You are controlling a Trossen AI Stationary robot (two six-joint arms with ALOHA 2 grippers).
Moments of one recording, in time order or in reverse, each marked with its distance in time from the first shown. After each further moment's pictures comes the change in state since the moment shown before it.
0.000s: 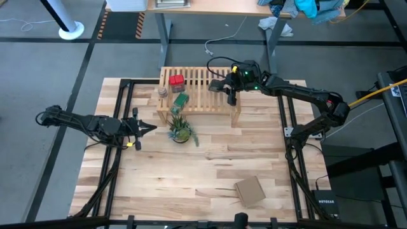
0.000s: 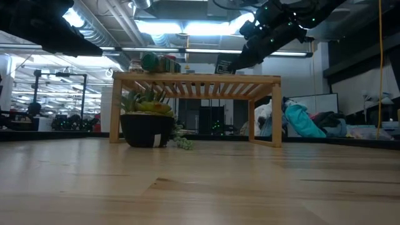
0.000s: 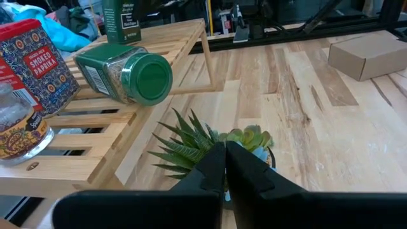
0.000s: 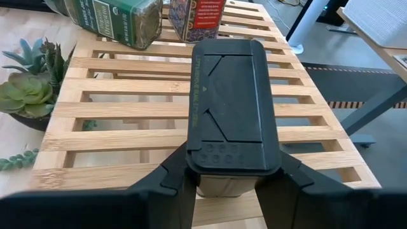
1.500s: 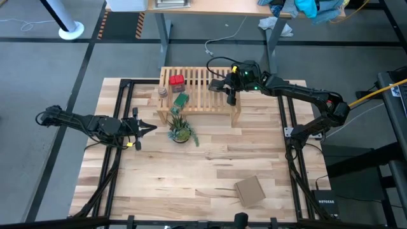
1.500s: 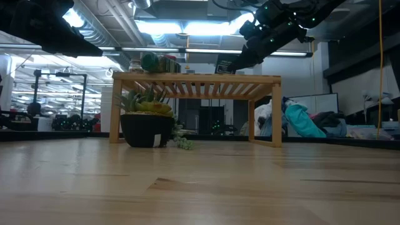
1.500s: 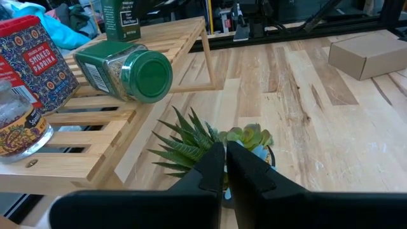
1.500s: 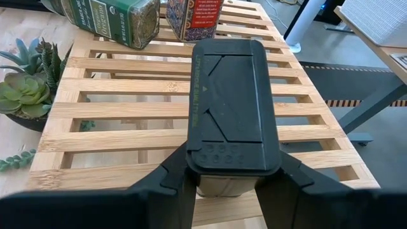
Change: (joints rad) left arm 0.000 0.001 0.000 -0.005 -0.001 -0.008; right arm 0.001 0.000 0.000 -0.002 0.014 0.002
